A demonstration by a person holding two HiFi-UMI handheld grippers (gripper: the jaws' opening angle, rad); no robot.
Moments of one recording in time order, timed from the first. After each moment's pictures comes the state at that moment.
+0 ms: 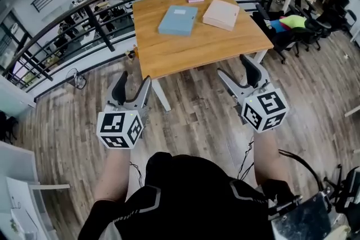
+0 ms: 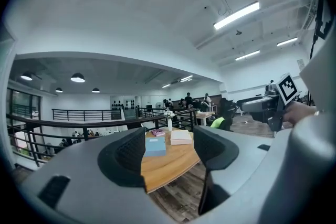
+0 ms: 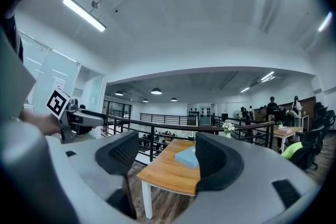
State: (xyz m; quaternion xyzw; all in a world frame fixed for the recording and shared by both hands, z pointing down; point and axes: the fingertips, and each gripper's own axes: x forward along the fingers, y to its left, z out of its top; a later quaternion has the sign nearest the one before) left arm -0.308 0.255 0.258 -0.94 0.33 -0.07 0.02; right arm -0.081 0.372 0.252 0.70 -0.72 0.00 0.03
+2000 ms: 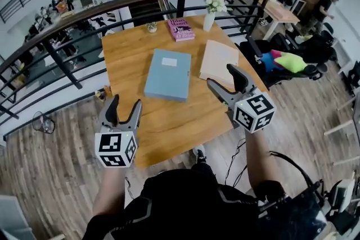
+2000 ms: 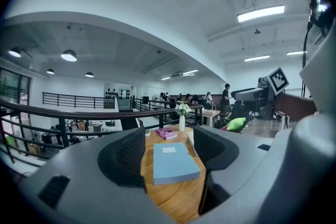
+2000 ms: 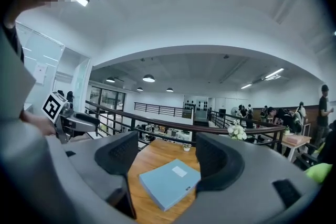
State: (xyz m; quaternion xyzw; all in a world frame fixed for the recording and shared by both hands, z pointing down) left arm -0.141 -0.174 0.331 -0.95 0.29 -0.08 -0.04; right arm 0.099 -0.056 0.275 0.71 -0.70 0.02 0.09
